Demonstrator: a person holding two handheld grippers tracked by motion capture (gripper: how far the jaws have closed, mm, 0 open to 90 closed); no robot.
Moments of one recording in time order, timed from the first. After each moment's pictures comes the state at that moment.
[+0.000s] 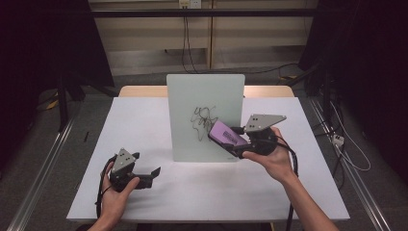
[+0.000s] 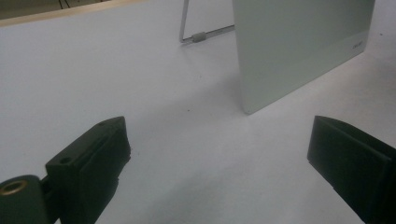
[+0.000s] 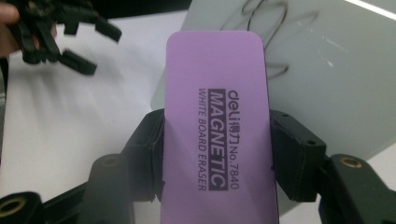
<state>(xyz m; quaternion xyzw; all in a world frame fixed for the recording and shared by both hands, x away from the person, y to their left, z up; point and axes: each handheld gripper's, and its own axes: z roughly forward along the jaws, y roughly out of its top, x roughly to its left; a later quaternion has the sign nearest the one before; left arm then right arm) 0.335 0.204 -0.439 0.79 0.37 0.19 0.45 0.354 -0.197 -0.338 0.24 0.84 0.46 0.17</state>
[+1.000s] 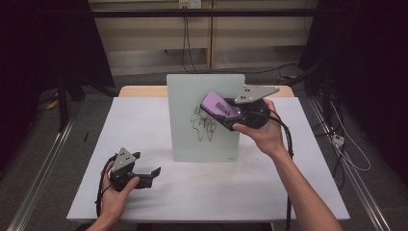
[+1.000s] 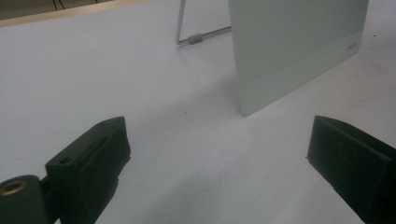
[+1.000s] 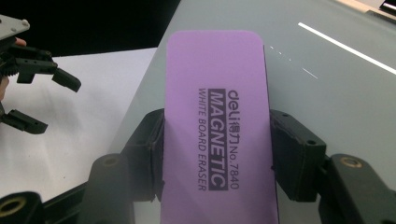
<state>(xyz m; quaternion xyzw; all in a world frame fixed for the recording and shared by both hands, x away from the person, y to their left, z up) 0.336 0.205 -0.438 0.79 0.36 0.19 0.46 0.393 -0.175 -0.285 0.23 0.82 0.47 0.24</state>
